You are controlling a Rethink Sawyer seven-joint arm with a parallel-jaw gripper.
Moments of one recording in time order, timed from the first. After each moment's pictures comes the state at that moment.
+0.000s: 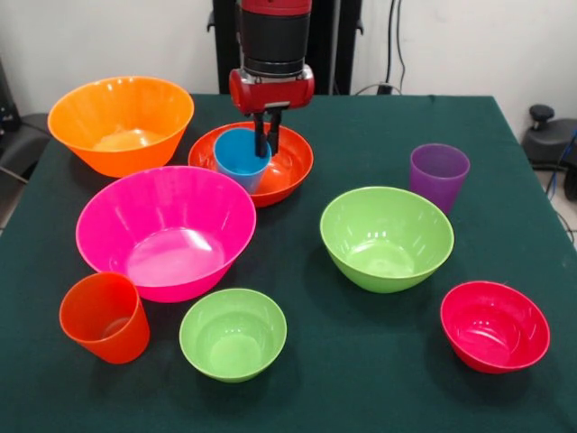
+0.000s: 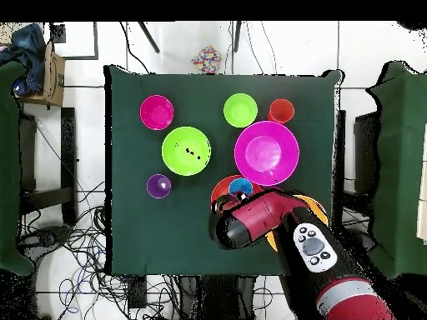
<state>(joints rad) -0.55 -0.67 0.34 1.91 -0.94 0.29 1.90</state>
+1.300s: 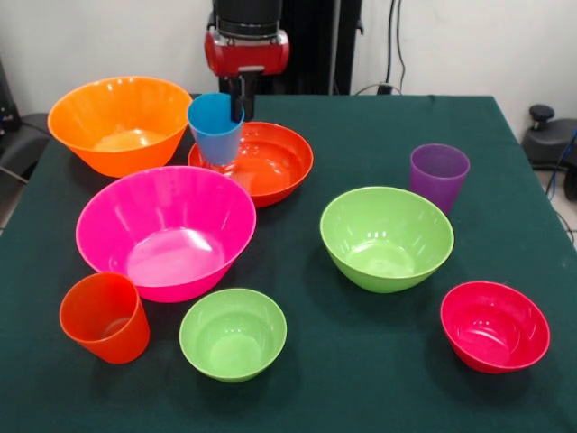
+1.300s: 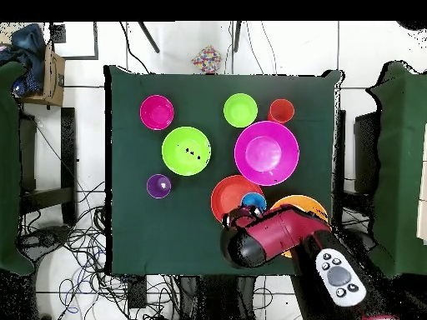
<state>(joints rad) -0.65 -0.79 0.36 2.04 -0.94 0.29 1.90</state>
